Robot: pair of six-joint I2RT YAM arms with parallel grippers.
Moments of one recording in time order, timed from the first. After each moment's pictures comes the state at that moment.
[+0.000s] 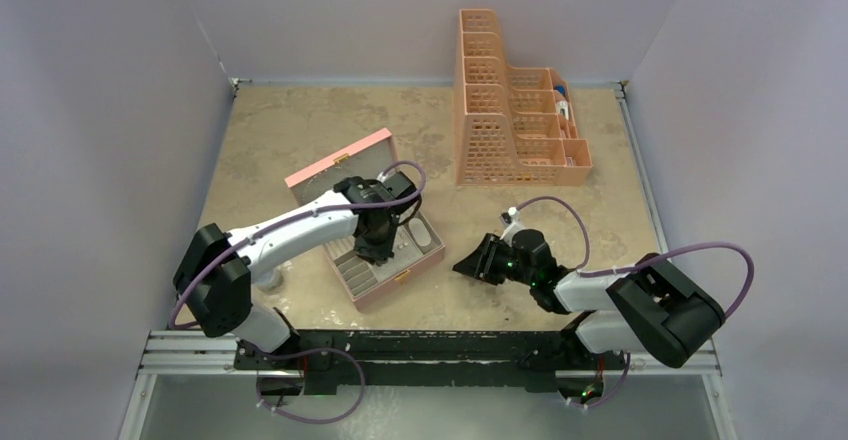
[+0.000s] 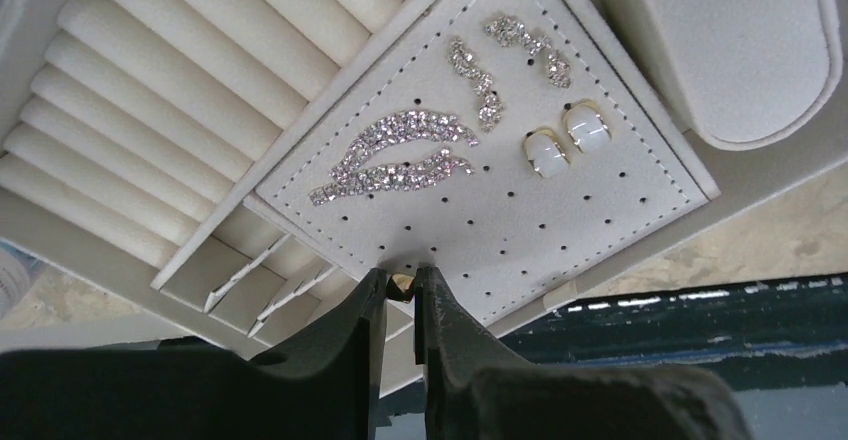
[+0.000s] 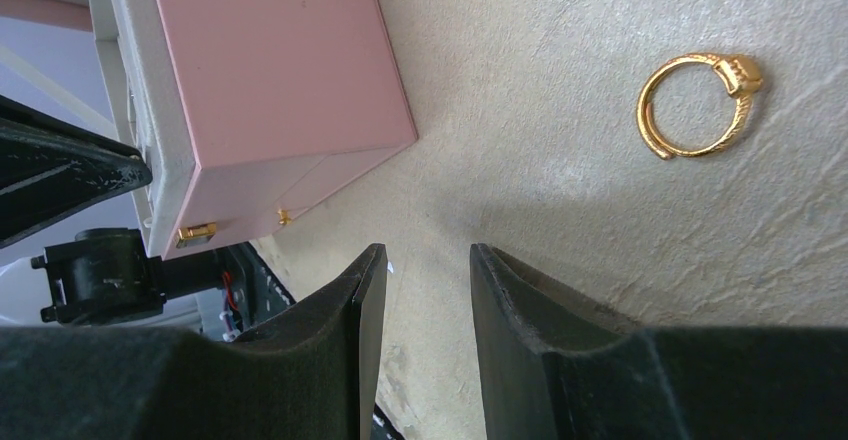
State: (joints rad) left arm -0.82 1.52 1.15 -1.04 -0.12 -0.62; right arm 0.62 1.33 0.14 0.63 -0.31 0.99
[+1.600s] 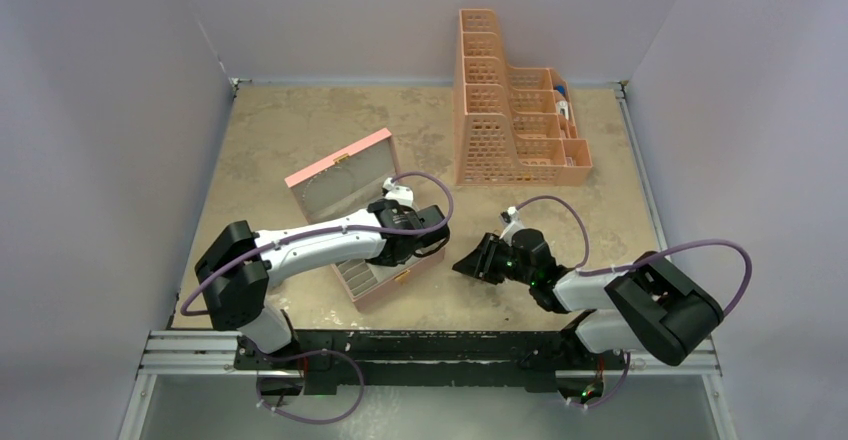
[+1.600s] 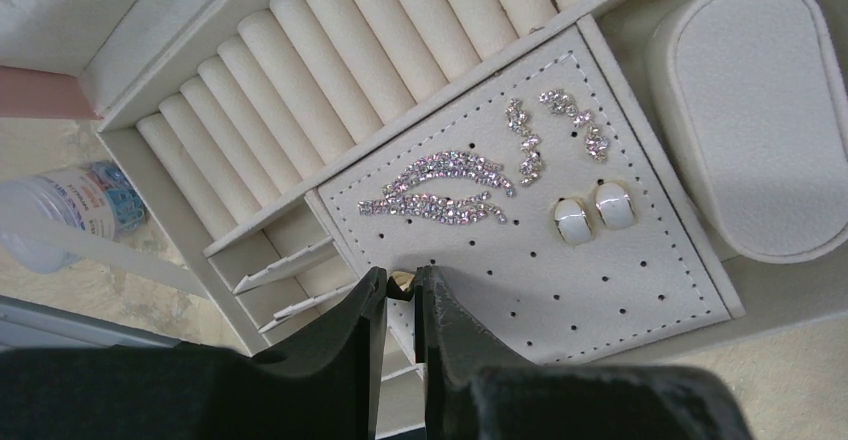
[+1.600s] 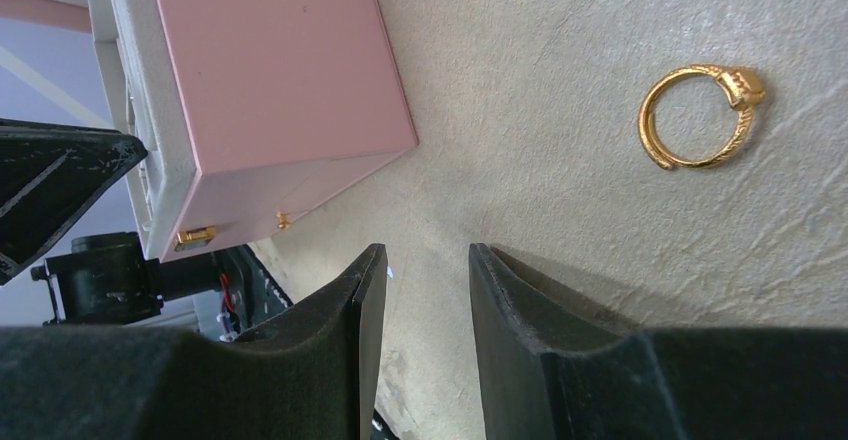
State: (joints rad) left arm -1.05 1.60 1.19 -1.12 -0.61 -0.99; right arm 0.62 1.34 0.15 0.64 -0.31 0.98
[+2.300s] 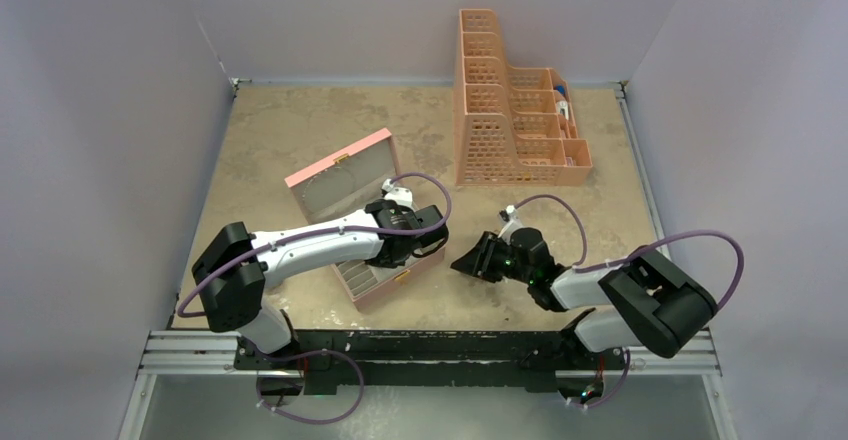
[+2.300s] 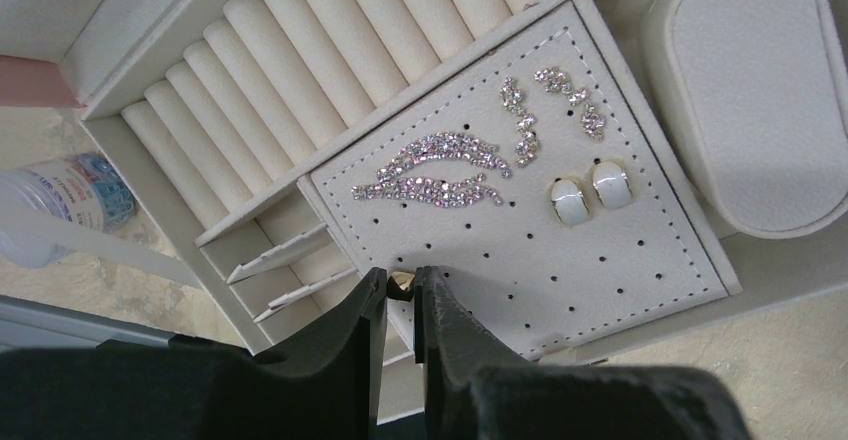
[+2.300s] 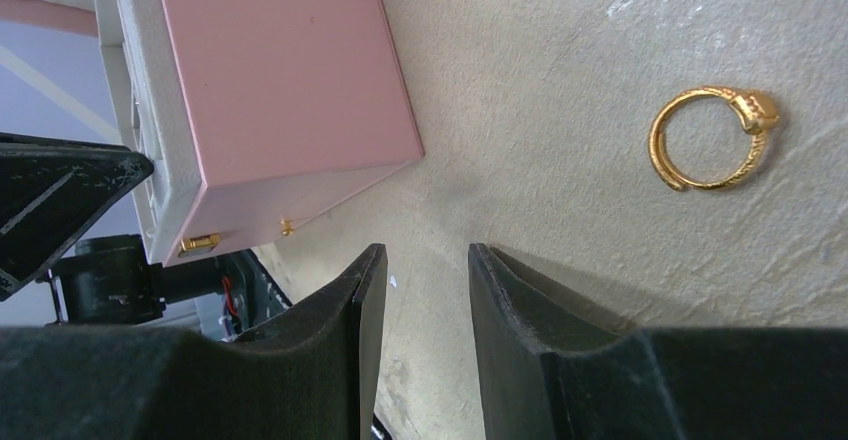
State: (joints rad) left arm -1.05 1.58 1.18 -1.12 -0.58 -0.98; right arm 0.62 1.38 0.15 0.68 -0.31 0.98
